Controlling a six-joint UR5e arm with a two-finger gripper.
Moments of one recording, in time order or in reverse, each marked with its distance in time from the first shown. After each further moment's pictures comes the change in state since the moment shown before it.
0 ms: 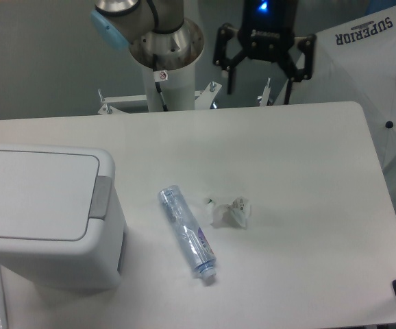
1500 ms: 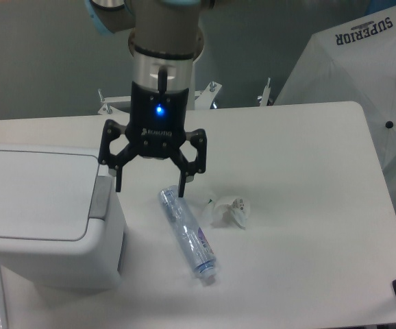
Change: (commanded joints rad) arm -0.290 -0.226 0.052 0.269 0.008 -0.655
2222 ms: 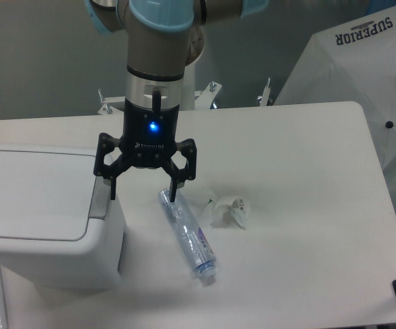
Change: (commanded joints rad) arm -0.012 0.002 -0.041 -0.003 0.017 -0.087
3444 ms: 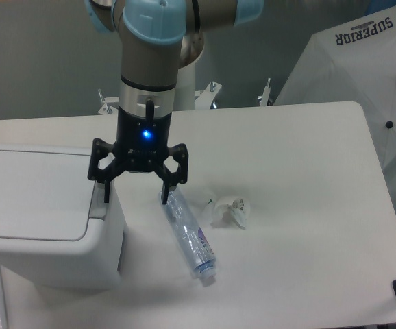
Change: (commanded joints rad) arm -0.021 -0.005 -0.021 0.003 0.002 0.002
